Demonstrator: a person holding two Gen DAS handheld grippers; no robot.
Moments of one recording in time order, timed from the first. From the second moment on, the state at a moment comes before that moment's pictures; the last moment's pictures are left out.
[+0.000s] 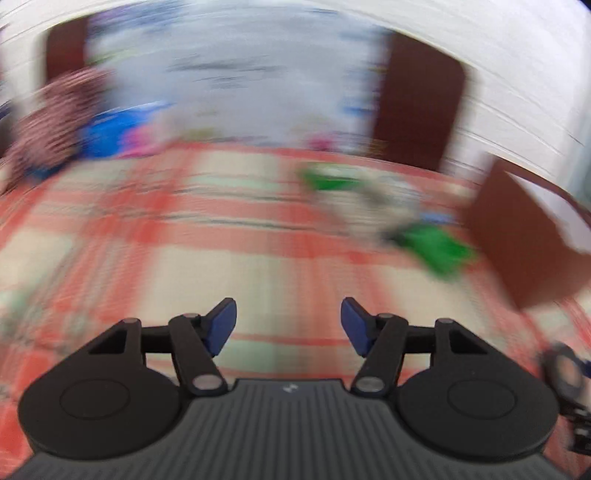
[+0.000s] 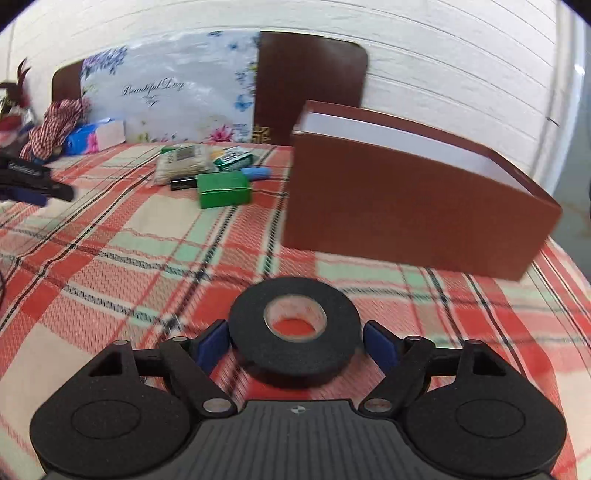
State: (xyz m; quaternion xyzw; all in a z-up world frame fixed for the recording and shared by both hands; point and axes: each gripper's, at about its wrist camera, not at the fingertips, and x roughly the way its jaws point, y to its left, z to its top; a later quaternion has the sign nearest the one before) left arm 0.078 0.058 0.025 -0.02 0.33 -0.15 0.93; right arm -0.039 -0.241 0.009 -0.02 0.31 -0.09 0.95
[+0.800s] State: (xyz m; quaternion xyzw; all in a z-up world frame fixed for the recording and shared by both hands) left arm 0.036 -0.158 0.049 0.12 0.43 -0.32 0.83; right arm -0.047 -0.265 0.016 0.00 0.25 -0.03 0.97
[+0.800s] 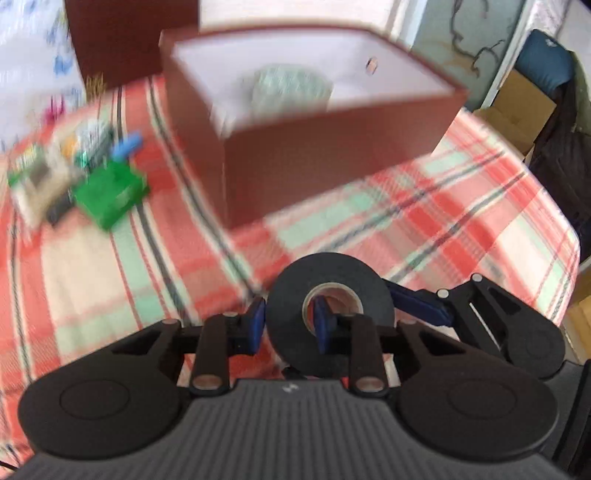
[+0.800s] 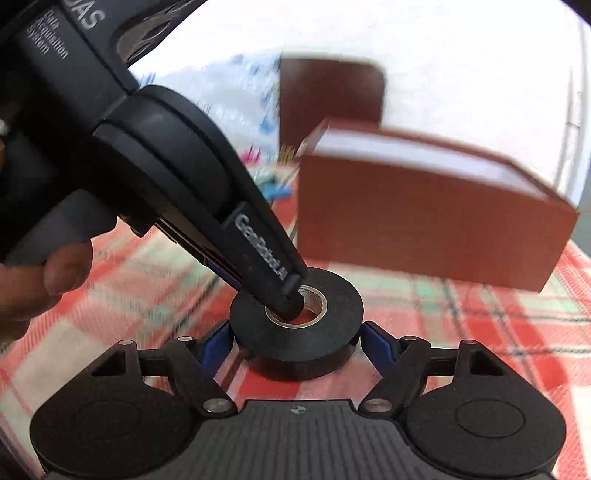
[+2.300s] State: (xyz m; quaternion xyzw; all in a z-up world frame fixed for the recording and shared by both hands) left arm 0.023 -0.177 0.123 0.13 0.31 -0.26 0.91; right arm -0.054 -0.316 0.077 0.06 0.12 -0.17 0.98
